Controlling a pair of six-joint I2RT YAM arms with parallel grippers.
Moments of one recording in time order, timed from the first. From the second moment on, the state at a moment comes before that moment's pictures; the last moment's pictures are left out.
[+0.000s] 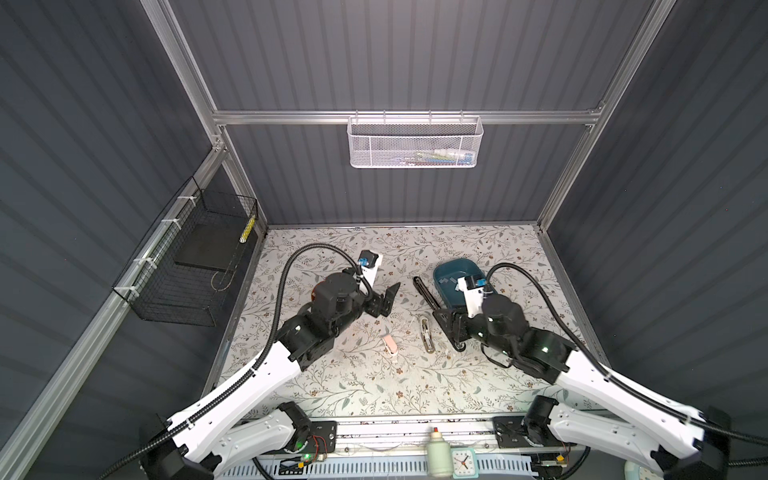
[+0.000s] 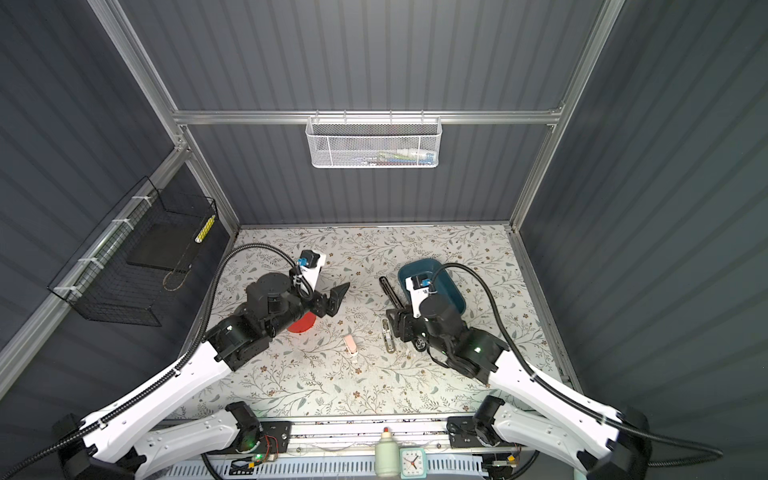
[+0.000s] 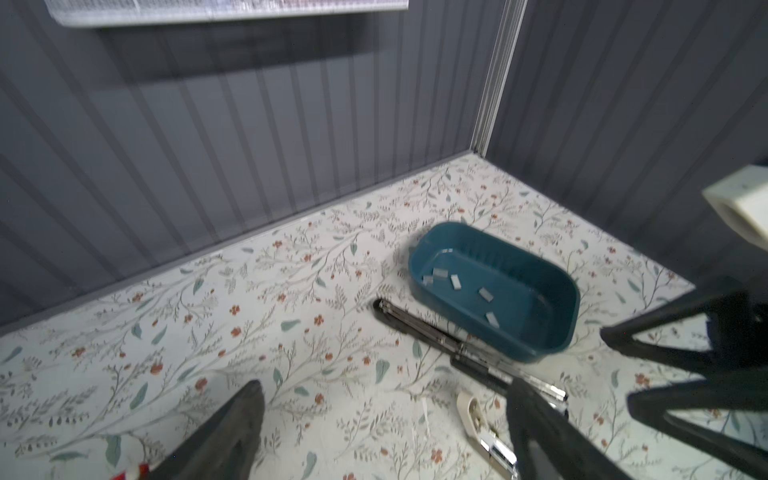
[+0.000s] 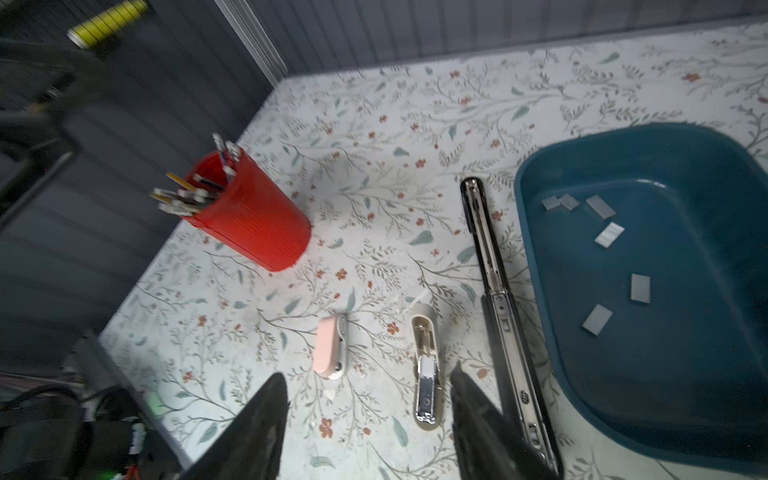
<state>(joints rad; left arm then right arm) -0.78 1.05 1.05 -0.27 -0.13 -0.06 0.84 0.85 0.78 -0.36 0.12 0.51</state>
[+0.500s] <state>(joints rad) -0.78 1.11 1.35 -0.47 -0.06 0.17 0.69 0.92 1.02 -0.37 0.19 0.41</state>
